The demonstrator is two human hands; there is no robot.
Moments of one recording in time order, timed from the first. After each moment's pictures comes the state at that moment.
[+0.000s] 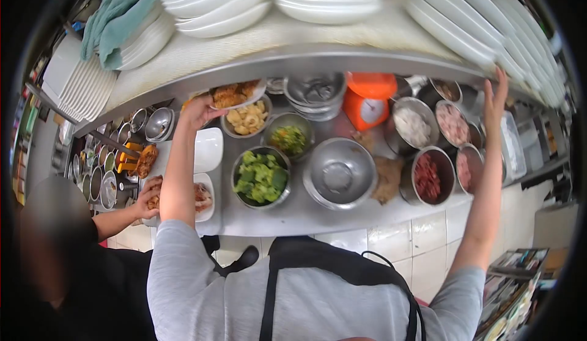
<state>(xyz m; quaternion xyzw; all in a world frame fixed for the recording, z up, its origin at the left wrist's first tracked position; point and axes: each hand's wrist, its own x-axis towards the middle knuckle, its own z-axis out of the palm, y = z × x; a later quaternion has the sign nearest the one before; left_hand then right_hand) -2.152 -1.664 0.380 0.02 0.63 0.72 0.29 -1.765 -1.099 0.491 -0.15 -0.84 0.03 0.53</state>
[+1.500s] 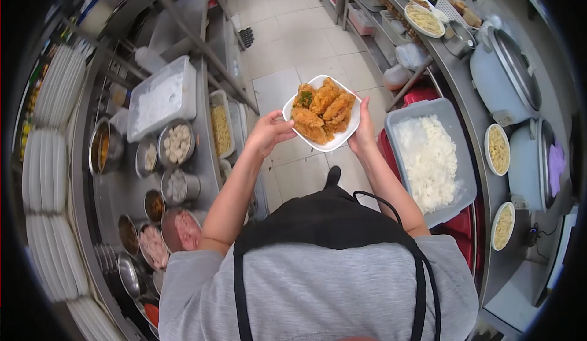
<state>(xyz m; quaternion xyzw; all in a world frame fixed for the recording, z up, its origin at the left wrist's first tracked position) -1.269 -0.999 0.342 0.49 0.32 0.13 0.80 -1.099 -1.140 0.312 -0.35 -0.13 0.43 0.82</state>
